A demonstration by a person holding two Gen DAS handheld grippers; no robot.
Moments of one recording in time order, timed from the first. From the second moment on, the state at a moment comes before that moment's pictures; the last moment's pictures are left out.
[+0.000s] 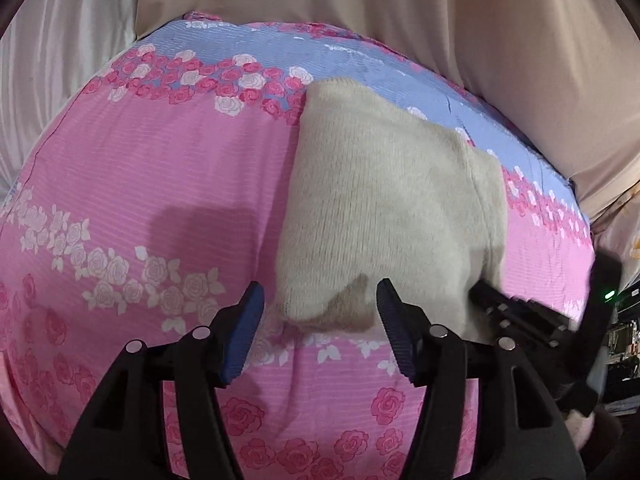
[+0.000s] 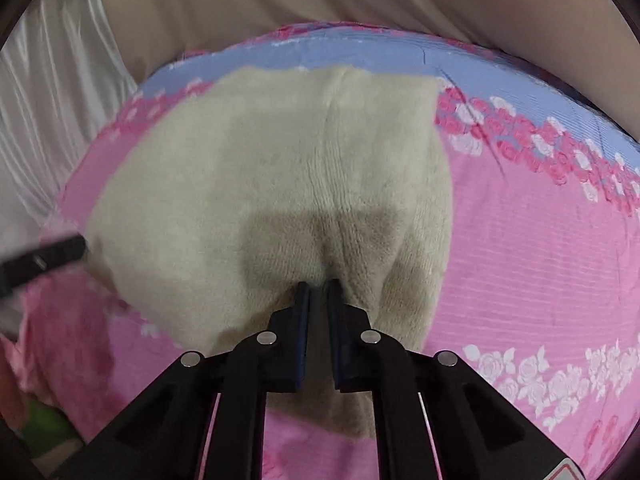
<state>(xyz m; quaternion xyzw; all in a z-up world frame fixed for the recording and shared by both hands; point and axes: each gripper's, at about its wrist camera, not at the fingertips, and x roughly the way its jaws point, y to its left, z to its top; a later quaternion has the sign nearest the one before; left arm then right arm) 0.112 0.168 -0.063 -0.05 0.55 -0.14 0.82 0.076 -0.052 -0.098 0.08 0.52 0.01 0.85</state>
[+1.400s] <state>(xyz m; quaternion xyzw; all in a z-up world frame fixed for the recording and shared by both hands) 0.108 0.165 -0.094 -0.01 0.54 -0.10 0.84 0.064 -0.068 -0.130 0.12 0.51 -0.04 0.85</state>
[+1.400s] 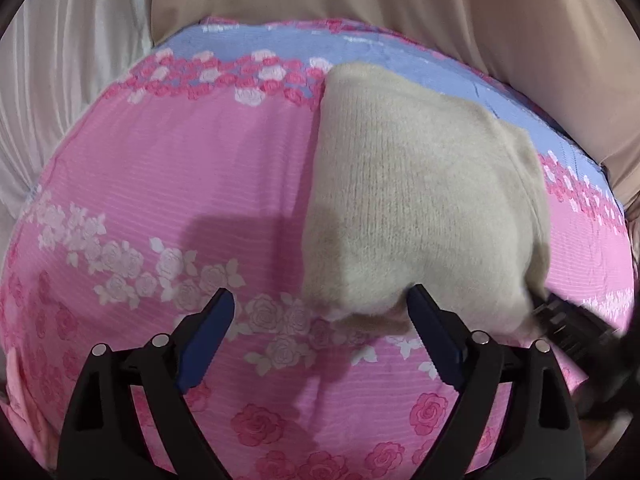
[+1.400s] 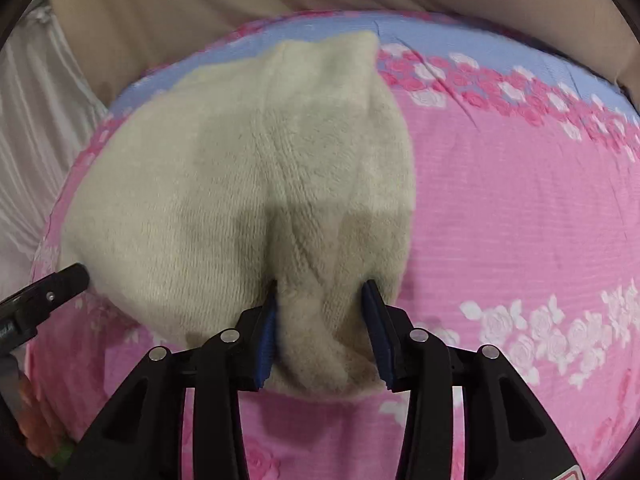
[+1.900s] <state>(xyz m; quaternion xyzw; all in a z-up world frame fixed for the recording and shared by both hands) 0.143 0.143 -0.134 0.00 0.58 -0.10 0.81 0.077 -0.061 -0.127 0.10 0.54 -0.04 0.83</state>
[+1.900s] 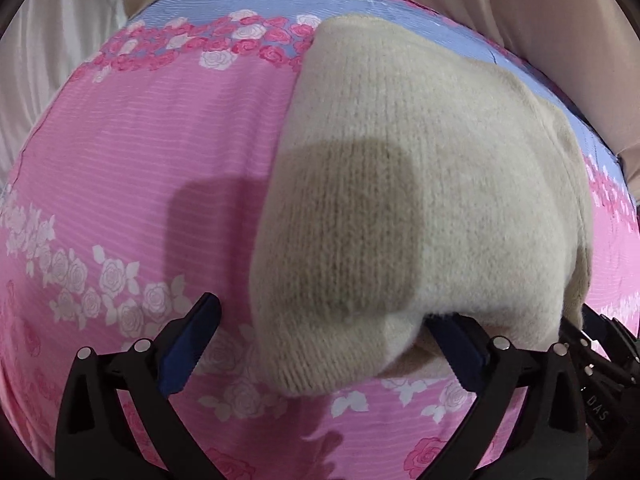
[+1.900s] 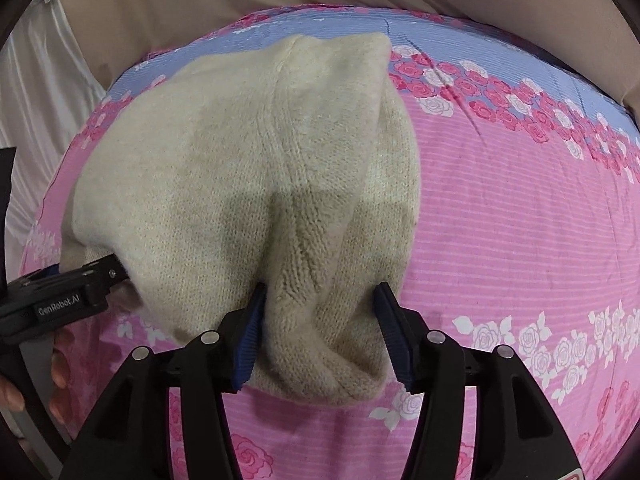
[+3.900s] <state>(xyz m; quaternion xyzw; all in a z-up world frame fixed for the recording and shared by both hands) 0.017 0.116 -0.009 0.06 0.45 -0.06 0.89 -0.048 -0.051 -0.022 0.09 0.43 -0.10 0.89</state>
